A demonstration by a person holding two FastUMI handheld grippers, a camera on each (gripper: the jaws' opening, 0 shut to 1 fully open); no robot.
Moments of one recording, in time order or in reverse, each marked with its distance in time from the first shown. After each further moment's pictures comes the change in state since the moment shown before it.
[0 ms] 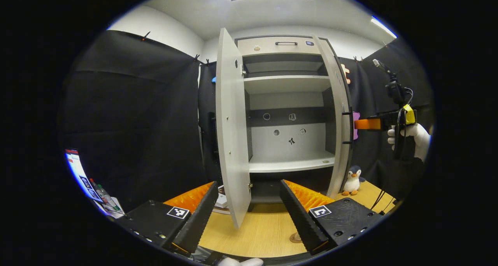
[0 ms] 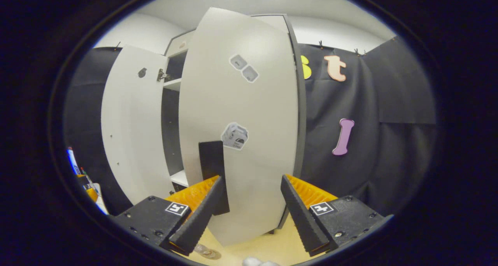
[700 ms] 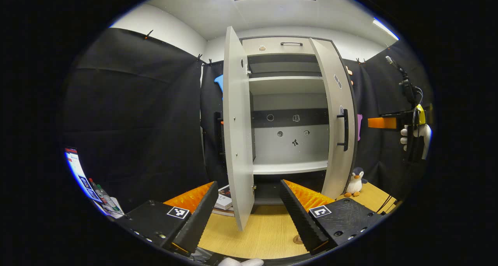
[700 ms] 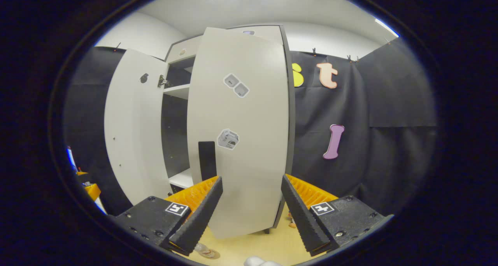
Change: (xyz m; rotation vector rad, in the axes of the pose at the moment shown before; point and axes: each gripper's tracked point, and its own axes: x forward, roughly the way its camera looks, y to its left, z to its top) left arm 0.019 0.024 0.003 -0.011 -0.016 0.002; right arm -0.050 -0.007 0.004 -0.023 -0.049 -0.067
